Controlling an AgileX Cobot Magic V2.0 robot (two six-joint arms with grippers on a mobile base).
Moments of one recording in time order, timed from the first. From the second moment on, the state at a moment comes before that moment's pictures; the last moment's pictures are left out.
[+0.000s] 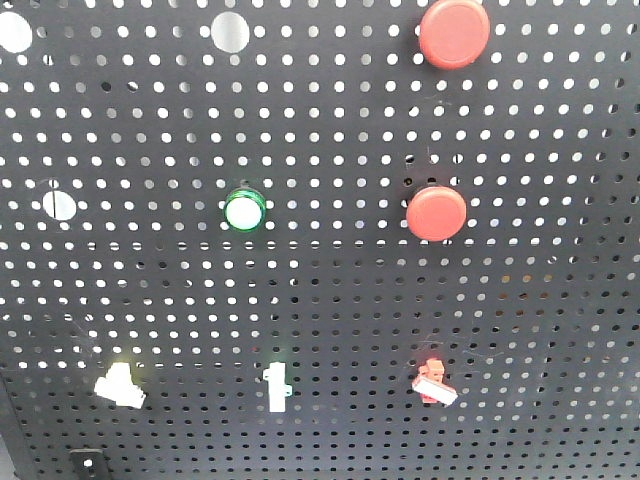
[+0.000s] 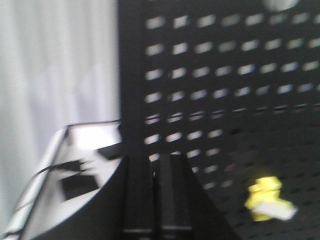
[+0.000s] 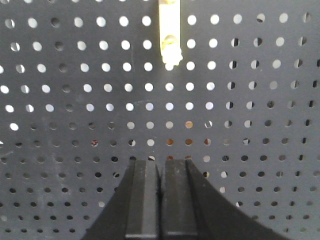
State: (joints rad) left arm -0.16 0.67 -0.49 0.04 -0.09 -0.03; right arm 0.01 0.53 -0.42 -0.05 -0.01 0.05
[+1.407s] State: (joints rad) left arm -0.42 1.05 -0.49 -0.09 -0.40 -0.04; right arm 0.01 0.53 -0.42 -0.03 -0.04 0.05
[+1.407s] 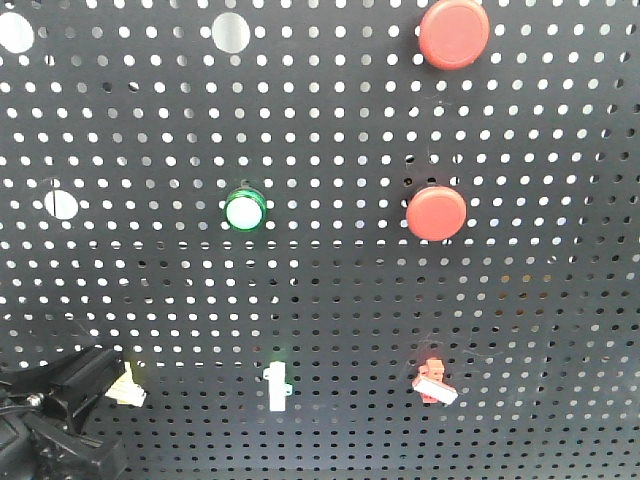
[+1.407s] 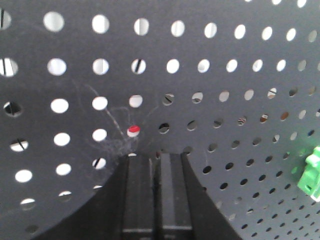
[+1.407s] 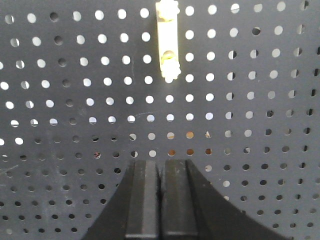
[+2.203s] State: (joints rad) left arm -0.42 1.00 -0.52 -0.12 -0.09 -0.14; right arm 0.01 0.53 -0.42 -0.03 -0.04 0.05
